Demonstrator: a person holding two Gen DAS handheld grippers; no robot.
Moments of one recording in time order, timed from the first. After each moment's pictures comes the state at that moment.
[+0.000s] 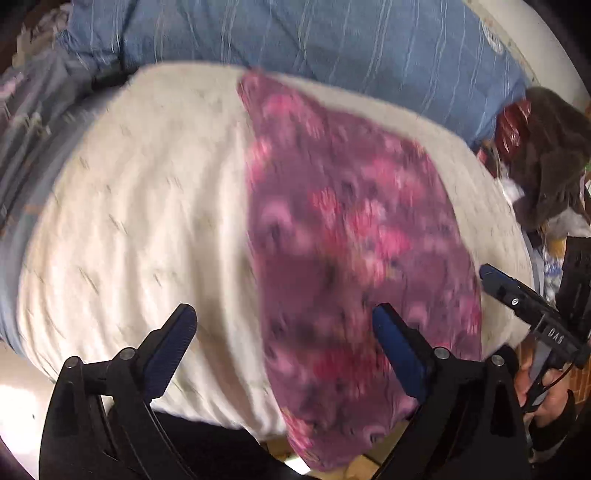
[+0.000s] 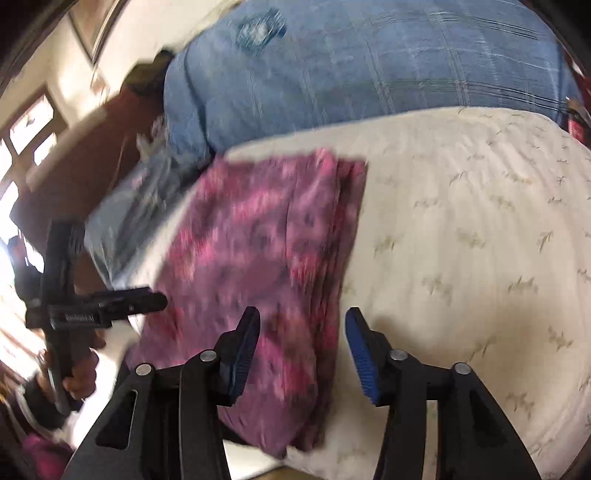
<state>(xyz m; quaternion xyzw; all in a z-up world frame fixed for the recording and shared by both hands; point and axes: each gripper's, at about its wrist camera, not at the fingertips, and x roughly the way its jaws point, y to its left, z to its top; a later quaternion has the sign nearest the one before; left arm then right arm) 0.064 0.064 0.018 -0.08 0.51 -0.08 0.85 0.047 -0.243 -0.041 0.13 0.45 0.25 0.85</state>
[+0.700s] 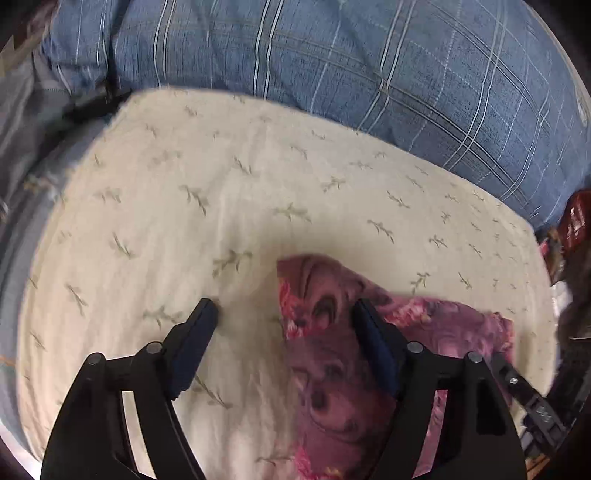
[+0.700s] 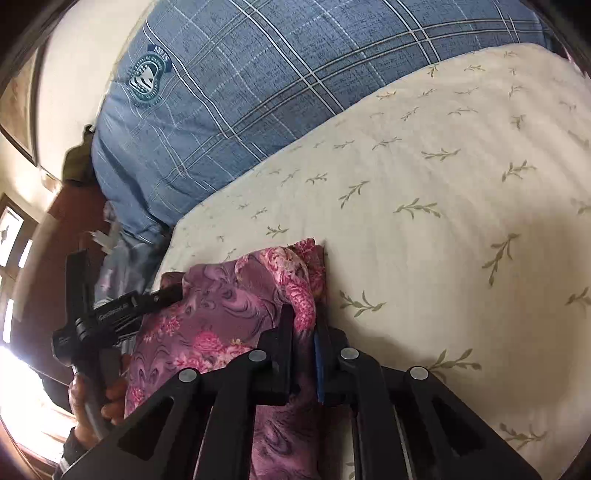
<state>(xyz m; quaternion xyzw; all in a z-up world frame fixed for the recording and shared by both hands) 0.252 0.074 -0.011 -0.10 0.52 0.00 0.85 0.178 -0.246 -0.086 0.27 0.47 0.19 0.82</state>
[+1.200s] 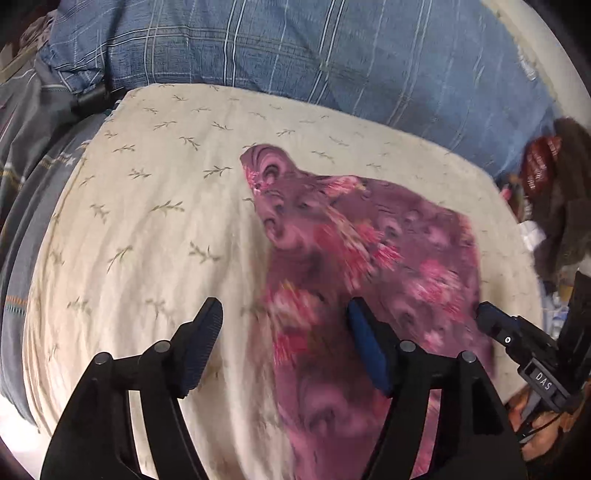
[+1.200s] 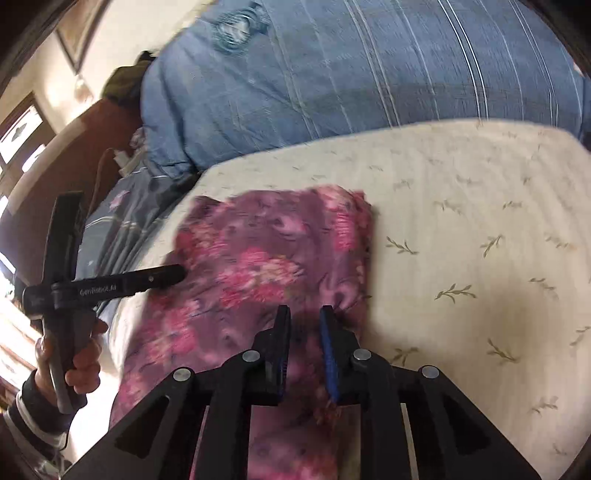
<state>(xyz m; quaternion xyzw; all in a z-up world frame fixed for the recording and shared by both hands) 0.154 0.072 0.015 -0.09 0.51 -0.08 0.85 0.109 -0.217 -0.036 0.11 0.45 0.25 0.85</state>
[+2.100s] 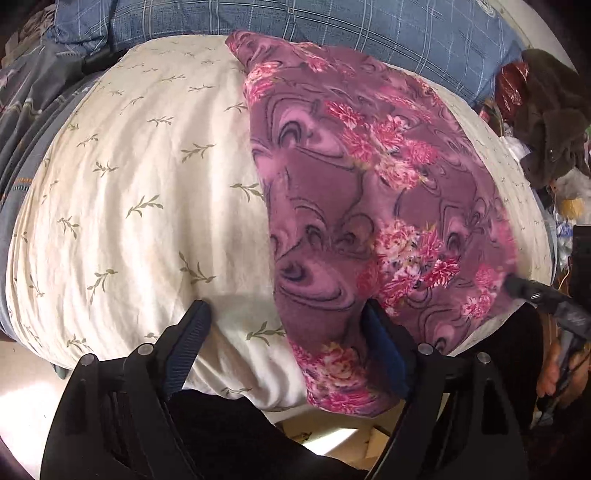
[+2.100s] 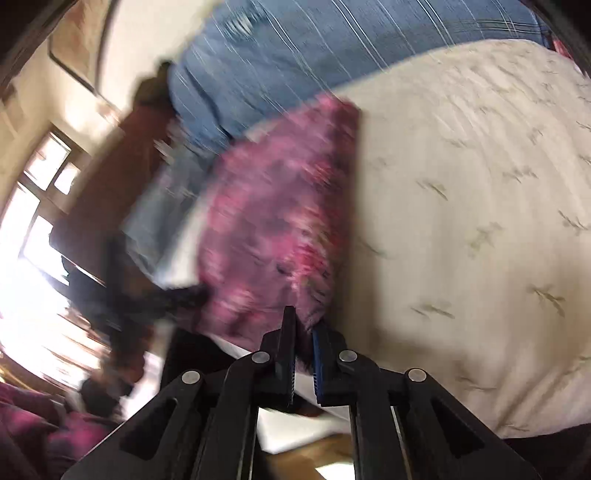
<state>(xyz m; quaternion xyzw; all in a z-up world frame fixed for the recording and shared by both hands) 0.028 0.042 -0.036 -0.03 0.53 -0.09 0.84 0.009 -0.286 -0.078 0.17 0.52 0.28 0.79</state>
